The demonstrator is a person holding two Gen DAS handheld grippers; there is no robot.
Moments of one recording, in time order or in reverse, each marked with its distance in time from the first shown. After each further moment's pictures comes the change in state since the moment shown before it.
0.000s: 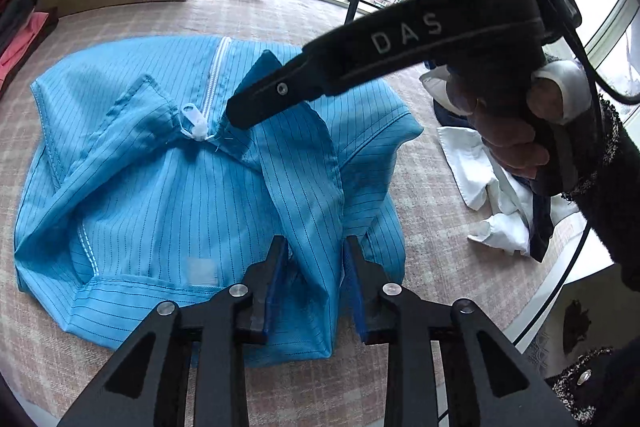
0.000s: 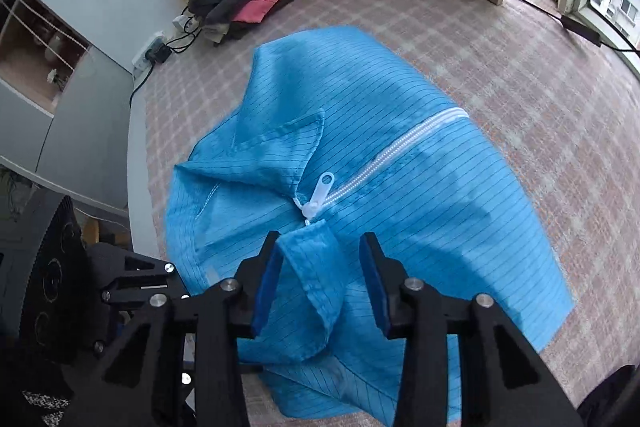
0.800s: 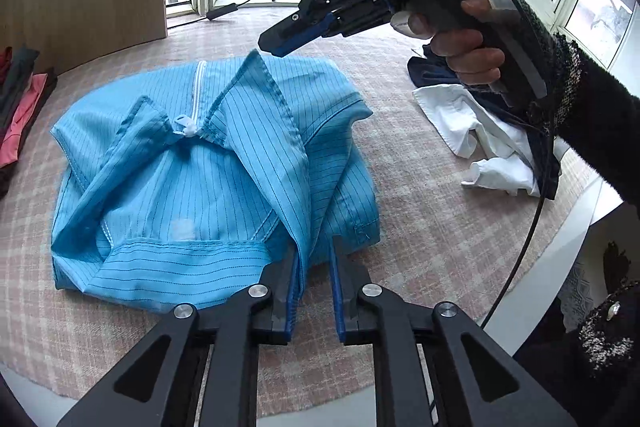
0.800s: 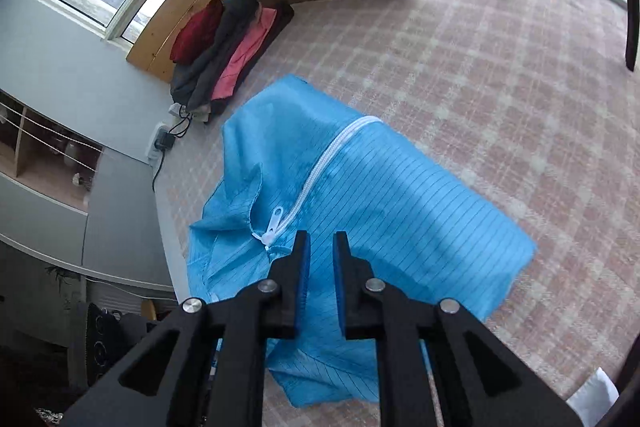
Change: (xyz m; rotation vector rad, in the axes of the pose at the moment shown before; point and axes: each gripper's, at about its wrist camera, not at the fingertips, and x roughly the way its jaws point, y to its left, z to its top) left arm -0.052 -0.036 -0.033 0.208 -0.054 0.076; right arm -0.055 -0.045 -0.042 0.227 -0.205 0.089
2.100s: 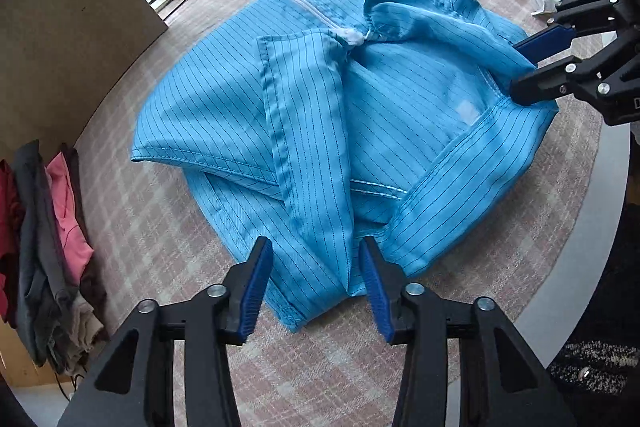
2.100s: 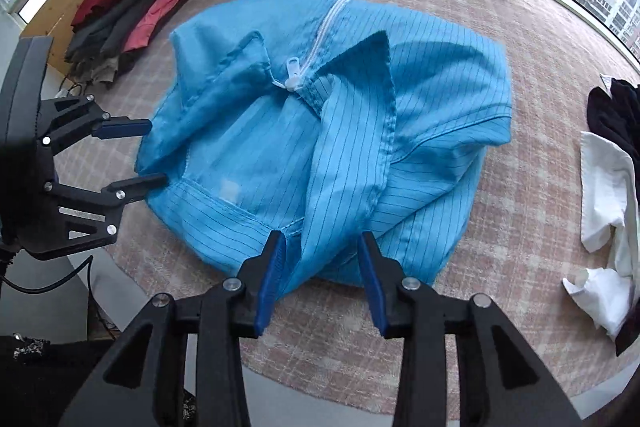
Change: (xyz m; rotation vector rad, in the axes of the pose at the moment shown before) left arm 0.034 0.130 0.008 0.506 0.318 0.126; right arm 0.055 0.111 -0.114 0.282 -0.009 -0.559
